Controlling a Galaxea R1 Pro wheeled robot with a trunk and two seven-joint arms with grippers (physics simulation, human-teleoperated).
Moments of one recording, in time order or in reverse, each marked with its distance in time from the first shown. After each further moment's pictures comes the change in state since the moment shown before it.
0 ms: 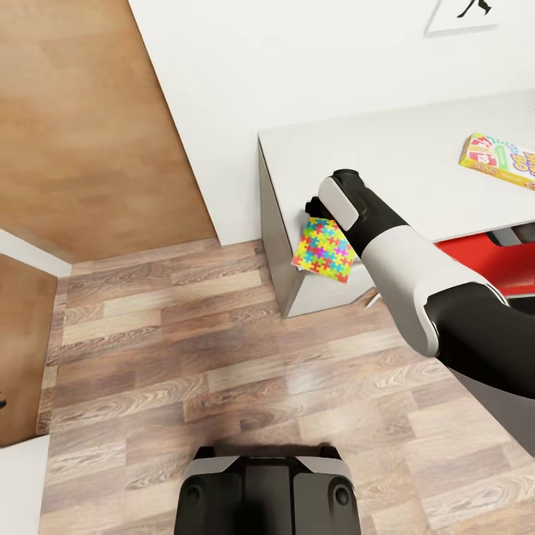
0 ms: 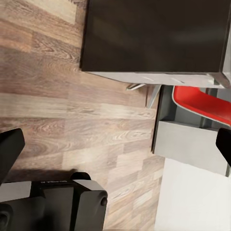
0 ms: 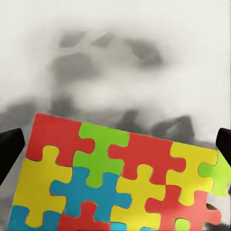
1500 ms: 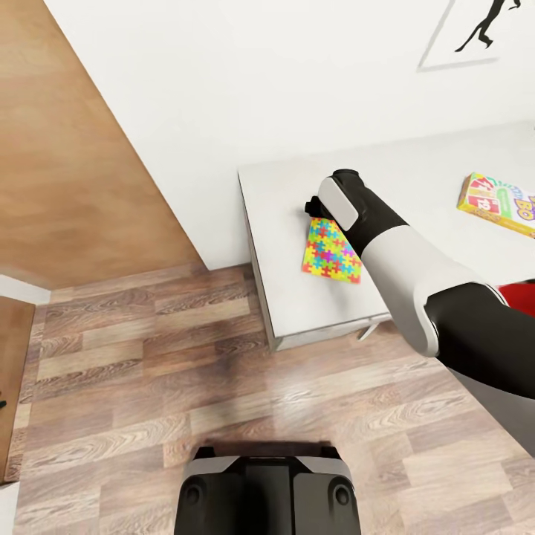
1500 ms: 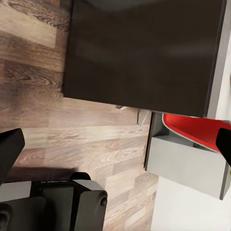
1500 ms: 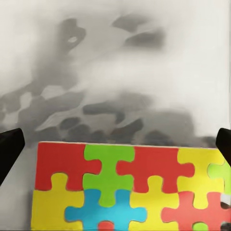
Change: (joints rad) left arm 0.000 -0.001 0.000 0.000 0.000 0.000 0.000; right arm 0.000 0.001 0.000 0.000 0.001 -0.002 0.000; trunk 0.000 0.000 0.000
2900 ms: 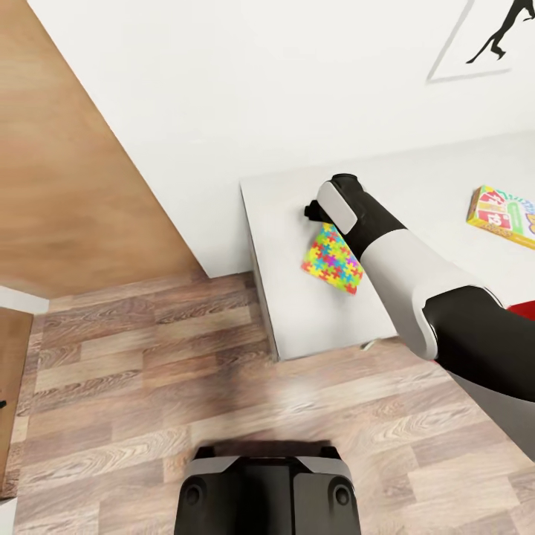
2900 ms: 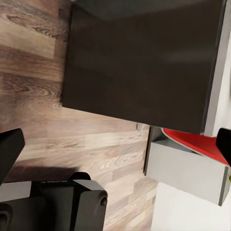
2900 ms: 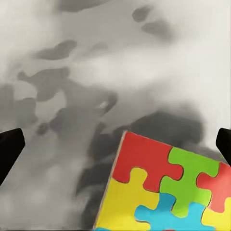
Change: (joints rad) left arm 0.000 0.001 0.000 0.000 0.000 0.000 0.000; right arm 0.014 0.001 0.001 0.000 -0.001 0.003 0.002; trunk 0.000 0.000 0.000
